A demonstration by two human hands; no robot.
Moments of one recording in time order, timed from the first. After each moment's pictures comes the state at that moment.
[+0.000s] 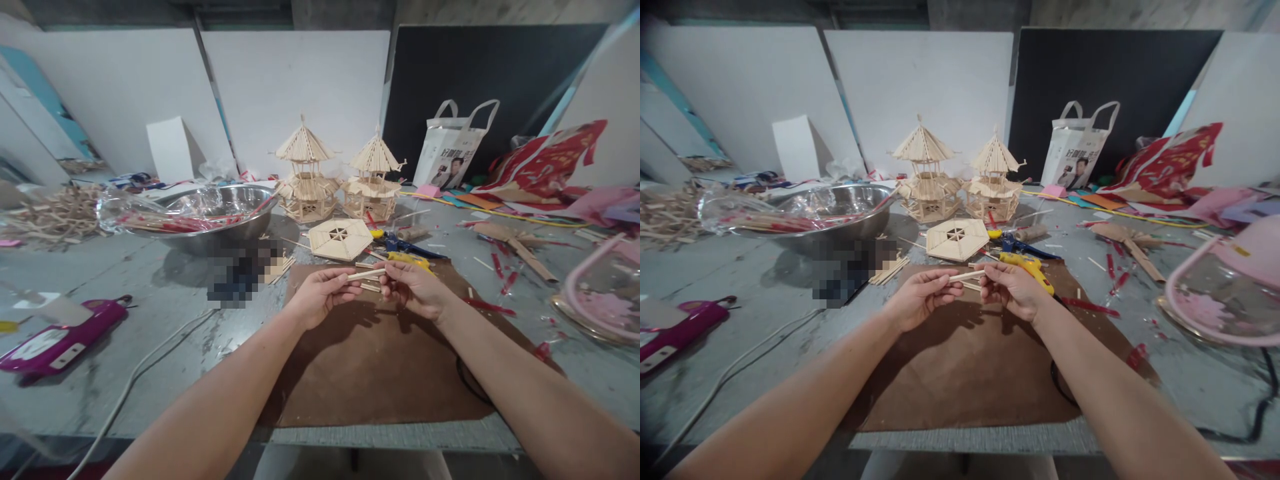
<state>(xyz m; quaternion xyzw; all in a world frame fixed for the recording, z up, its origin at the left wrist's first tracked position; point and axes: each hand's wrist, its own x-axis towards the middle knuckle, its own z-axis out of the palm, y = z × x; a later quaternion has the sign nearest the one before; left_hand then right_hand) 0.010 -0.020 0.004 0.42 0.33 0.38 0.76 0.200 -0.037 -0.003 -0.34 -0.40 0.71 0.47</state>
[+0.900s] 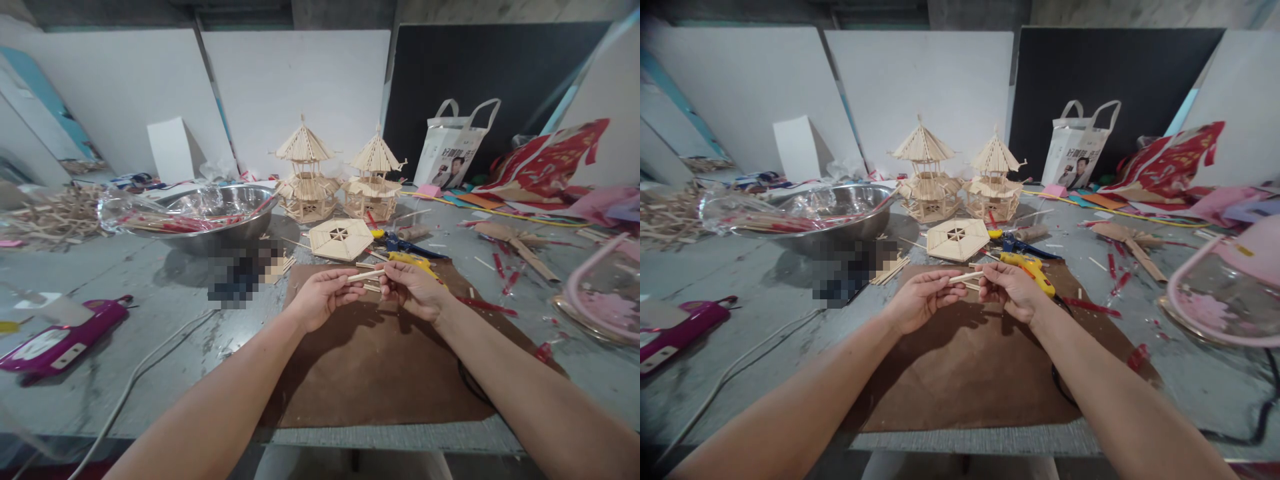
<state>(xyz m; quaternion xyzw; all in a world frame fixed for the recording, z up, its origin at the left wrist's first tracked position) 0.012 -0.023 0.005 0.41 0.32 0.38 0.76 0.193 -0.038 -0.001 -0.34 -0.38 0.70 0.50</state>
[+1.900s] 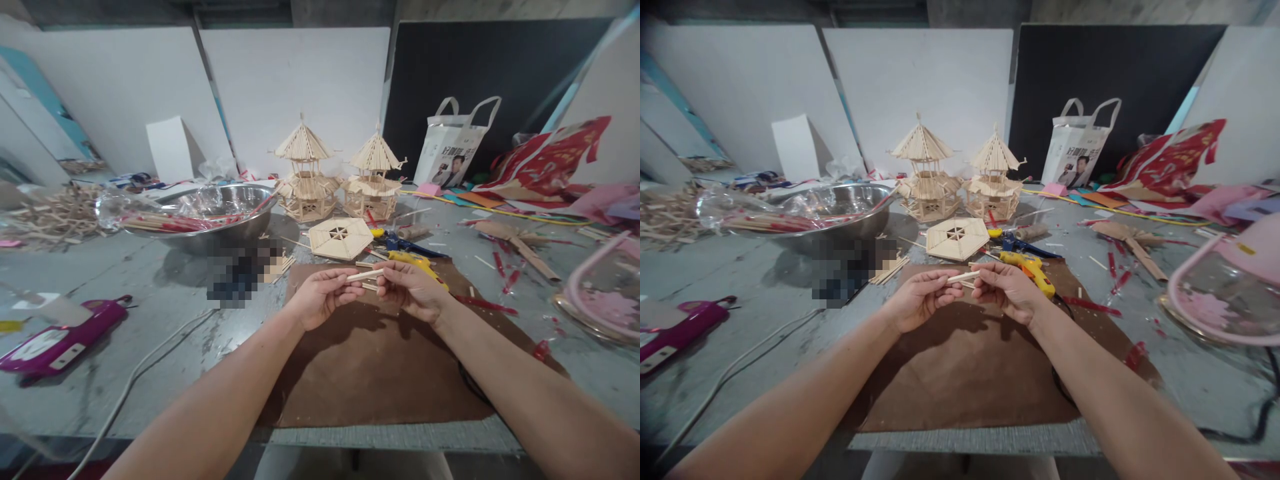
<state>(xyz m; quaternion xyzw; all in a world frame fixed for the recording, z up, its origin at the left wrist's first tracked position) 0.008 -0.019 0.000 0.41 0.28 0.36 0.79 0.191 -0.042 0.001 -0.33 -0.39 0.70 0.49</state>
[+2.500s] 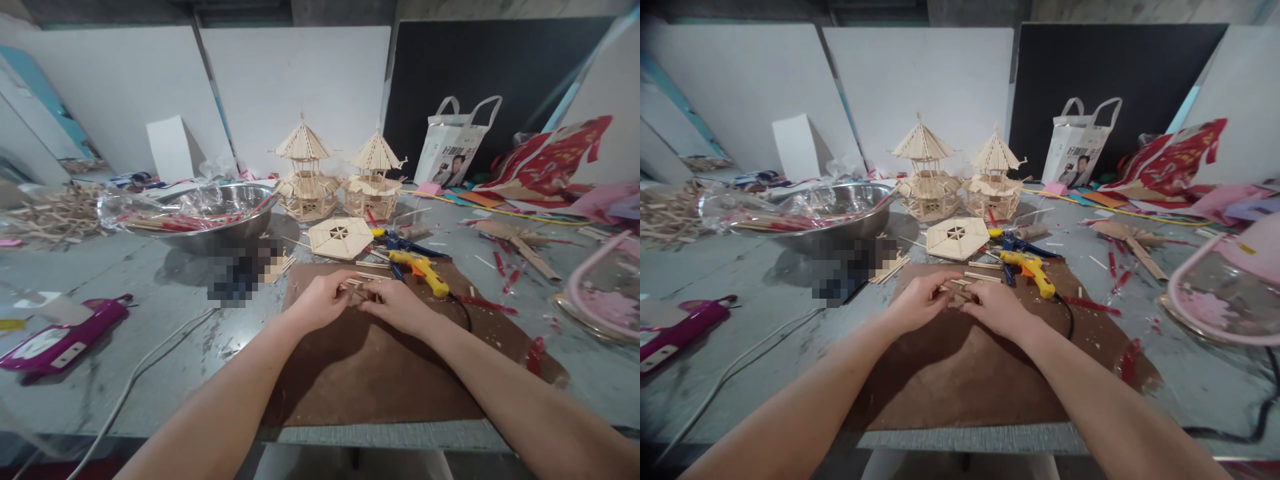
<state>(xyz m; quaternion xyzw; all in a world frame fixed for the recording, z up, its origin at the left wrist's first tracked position) 0.006 -0.028 0.005 0.84 0.39 0.27 0.26 0.173 -0.048 -0.009 -0.48 -0.83 0.18 0.24</state>
